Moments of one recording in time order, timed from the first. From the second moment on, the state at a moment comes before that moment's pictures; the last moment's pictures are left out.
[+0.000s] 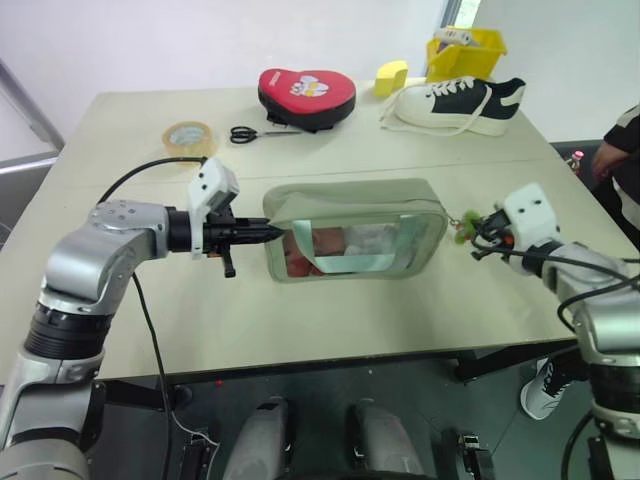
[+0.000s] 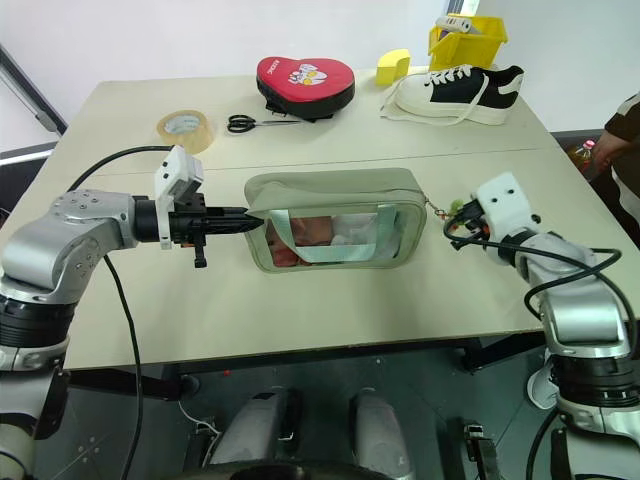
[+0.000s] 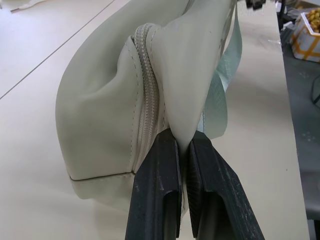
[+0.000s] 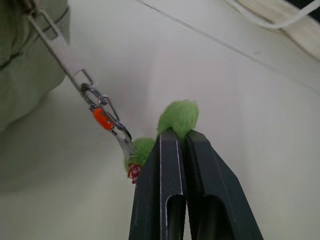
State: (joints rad) left arm -0.60 0.76 -0.04 -0.17 -0.52 0.75 -1.05; right arm -0.29 -0.70 -0.15 -0.20 0.18 0.70 0.47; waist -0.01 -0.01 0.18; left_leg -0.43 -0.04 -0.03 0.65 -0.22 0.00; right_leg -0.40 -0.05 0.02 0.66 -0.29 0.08
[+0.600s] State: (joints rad) left arm -0.59 0.76 -0.04 -0.17 -0.53 0.76 -1.02; right arm -0.35 -0.67 -0.06 -0.19 0.21 0.74 0.57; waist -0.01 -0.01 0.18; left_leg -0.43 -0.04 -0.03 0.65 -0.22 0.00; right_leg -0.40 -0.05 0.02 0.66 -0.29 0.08
